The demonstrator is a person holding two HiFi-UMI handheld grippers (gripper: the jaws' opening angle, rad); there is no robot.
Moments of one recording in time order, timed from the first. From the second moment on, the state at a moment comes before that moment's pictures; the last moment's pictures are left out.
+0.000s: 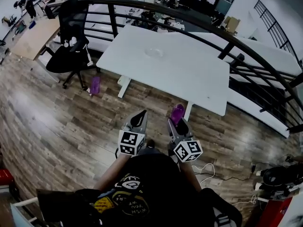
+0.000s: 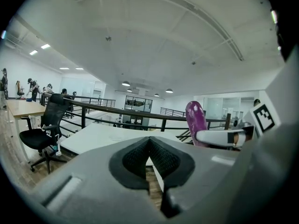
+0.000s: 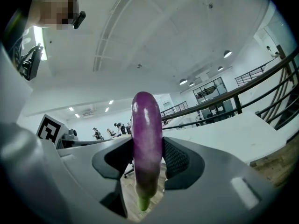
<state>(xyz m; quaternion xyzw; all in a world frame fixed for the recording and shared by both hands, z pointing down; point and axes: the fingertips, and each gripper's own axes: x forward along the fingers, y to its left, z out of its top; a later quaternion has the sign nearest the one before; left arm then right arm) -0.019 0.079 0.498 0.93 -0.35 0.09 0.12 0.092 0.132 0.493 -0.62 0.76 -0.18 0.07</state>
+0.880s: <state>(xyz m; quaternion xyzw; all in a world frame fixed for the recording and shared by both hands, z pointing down) 0.025 -0.089 0.506 0.92 -0.36 0.09 0.13 0.134 -0.030 0.503 -0.61 0.76 -0.18 0.07</state>
